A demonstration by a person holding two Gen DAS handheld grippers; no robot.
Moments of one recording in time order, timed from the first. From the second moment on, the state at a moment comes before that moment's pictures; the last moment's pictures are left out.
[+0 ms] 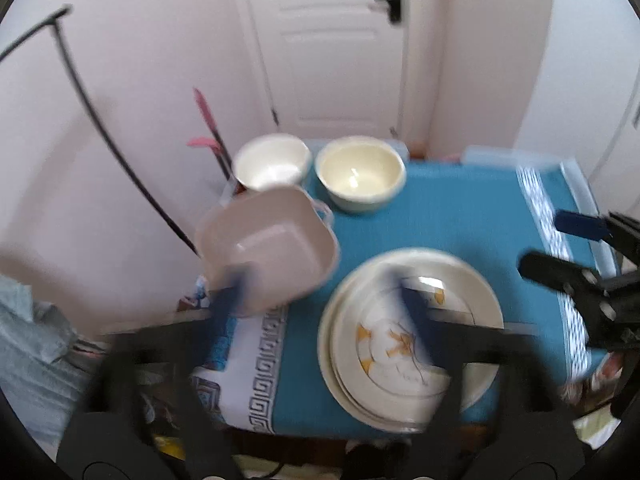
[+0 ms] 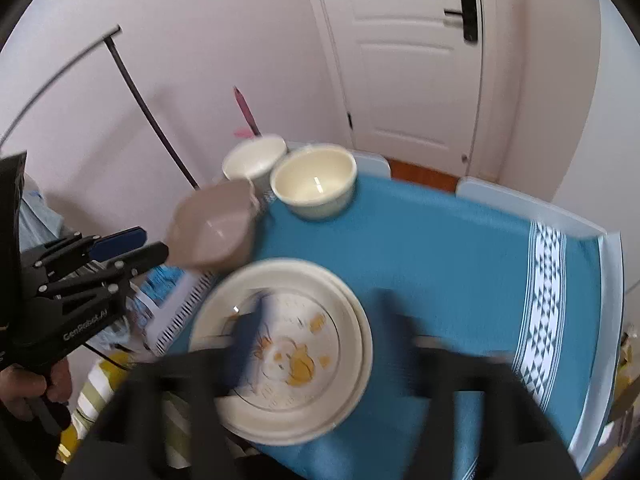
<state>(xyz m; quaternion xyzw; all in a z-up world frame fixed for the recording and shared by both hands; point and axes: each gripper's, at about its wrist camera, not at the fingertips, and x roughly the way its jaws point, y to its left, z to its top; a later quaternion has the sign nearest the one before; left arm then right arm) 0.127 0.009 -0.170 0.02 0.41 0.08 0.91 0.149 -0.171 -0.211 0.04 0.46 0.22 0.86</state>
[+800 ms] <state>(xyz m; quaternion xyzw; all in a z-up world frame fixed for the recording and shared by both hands) 0.141 0.161 -0.241 -0.20 0.47 0.11 0.85 0.238 -0.037 -0.260 -0.02 0.53 0.30 0.79</state>
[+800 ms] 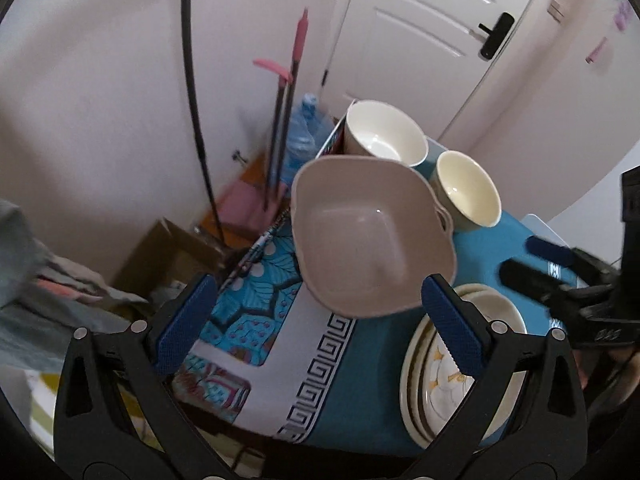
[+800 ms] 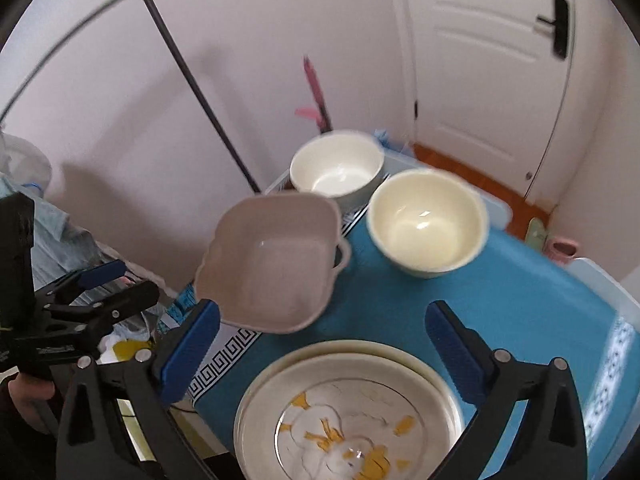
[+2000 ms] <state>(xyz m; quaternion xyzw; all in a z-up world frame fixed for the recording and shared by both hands) 0.199 0.136 -0.242 -0.13 0.48 0.00 0.87 0.240 -0.046 -0.270 0.05 0.54 0.25 0.80</state>
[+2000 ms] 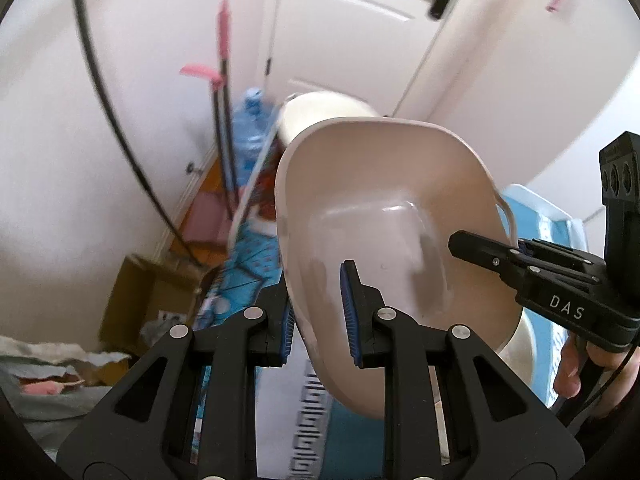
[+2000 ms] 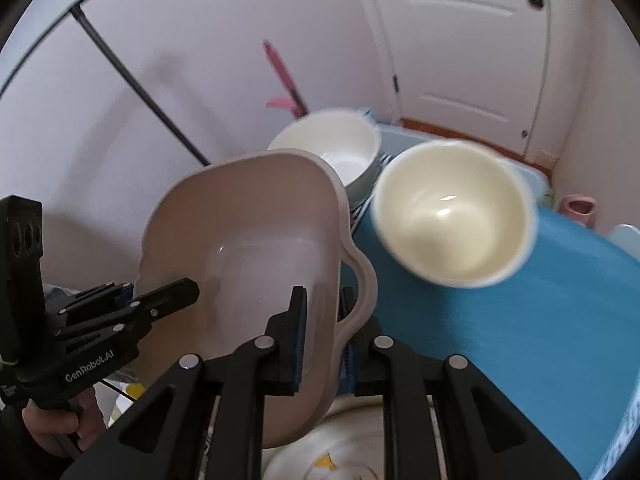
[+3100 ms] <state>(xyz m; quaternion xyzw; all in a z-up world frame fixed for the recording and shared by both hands) 0.175 -0.250 -0.309 -0.01 0.55 -0.19 0.82 0.089 -0.404 -0.277 0.13 0.55 0.02 0.83</state>
